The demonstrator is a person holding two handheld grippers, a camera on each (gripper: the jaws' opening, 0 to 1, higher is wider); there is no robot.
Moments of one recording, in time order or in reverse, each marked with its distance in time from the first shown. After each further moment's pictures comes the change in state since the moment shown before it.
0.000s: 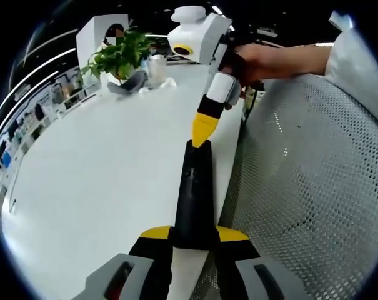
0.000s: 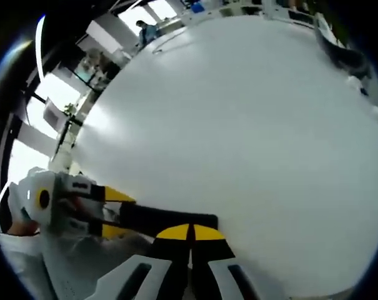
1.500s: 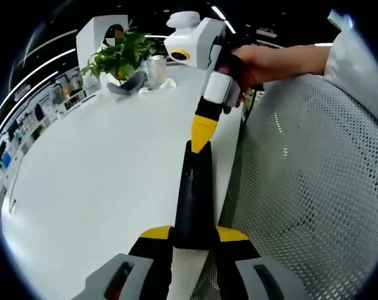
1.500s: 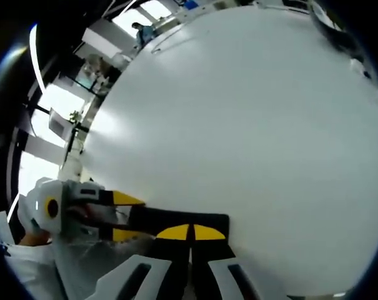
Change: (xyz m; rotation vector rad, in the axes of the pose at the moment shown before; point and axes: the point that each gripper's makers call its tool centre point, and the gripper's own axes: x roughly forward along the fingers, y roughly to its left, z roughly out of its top) left arm 0.000 0.001 0.000 0.000 -0.004 -0.002; right arm 0.005 0.009 0.000 0.072 0.018 0.085
